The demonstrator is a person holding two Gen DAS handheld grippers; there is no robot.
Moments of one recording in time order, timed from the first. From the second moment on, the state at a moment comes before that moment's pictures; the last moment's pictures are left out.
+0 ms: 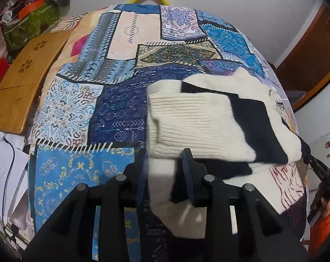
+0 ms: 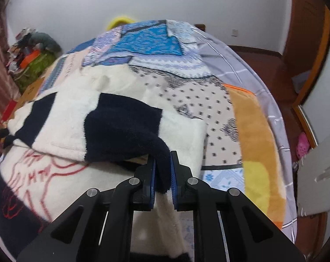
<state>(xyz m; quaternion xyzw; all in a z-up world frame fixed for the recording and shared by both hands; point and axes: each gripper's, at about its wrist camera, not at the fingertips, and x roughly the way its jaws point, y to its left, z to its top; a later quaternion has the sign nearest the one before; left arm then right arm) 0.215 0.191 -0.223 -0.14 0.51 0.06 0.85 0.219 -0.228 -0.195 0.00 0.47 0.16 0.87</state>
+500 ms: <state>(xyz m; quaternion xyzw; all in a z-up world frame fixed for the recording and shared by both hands) 0.214 0.188 -0.243 -0.11 0.53 0.07 0.84 0.216 -0.245 -0.205 0.03 0.53 0.18 0.83</state>
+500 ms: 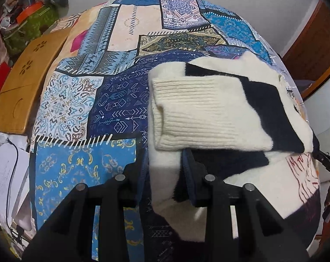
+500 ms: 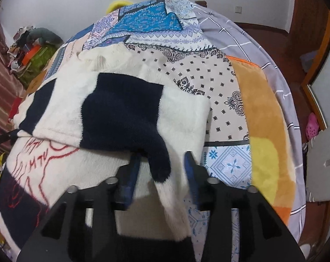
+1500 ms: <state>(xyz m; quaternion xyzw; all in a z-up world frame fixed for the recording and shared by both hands) 0.240 0.178 -0.230 -0.11 0.50 0.08 0.85 0.294 -0.264 -0.256 0.10 0.56 0.16 0.81</state>
